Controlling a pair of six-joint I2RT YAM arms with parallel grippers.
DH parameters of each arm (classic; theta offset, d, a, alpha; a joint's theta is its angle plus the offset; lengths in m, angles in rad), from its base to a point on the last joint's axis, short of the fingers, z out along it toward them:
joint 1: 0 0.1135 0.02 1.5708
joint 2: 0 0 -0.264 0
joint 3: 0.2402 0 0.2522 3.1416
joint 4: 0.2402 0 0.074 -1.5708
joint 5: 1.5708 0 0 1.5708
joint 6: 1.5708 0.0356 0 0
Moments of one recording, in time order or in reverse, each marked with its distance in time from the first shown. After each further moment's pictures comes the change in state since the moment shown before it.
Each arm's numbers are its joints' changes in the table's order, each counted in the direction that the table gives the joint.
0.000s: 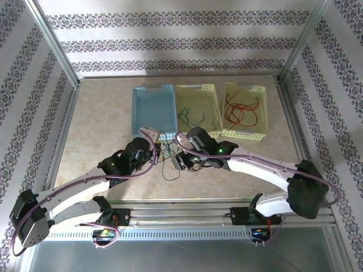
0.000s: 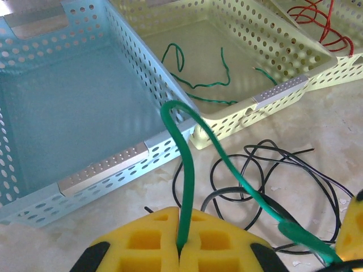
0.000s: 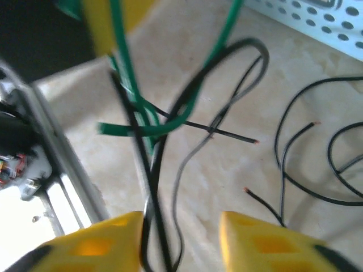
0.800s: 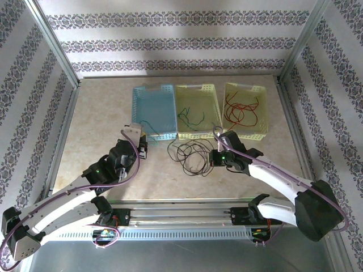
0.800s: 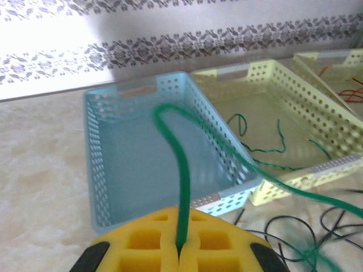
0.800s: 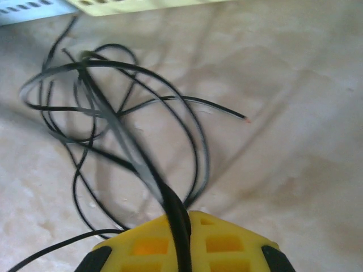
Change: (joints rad) left arm -0.001 0.215 -0.011 0.017 -0.267 0.045; right arm -0.369 0.225 -0.320 0.042 0.122 0.239
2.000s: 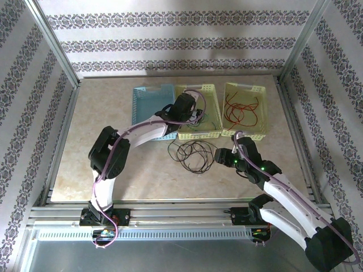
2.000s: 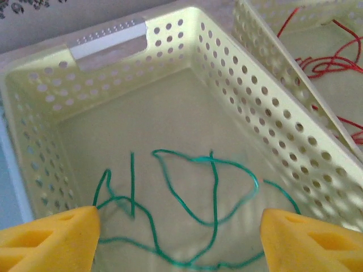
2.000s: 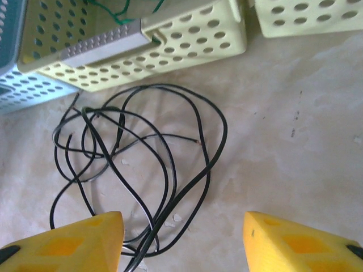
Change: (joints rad) left arm 0.112 -1.171 0.863 -0.049 0.377 0.016; right arm -0.056 0.327 -0.091 0.049 0.088 0.078
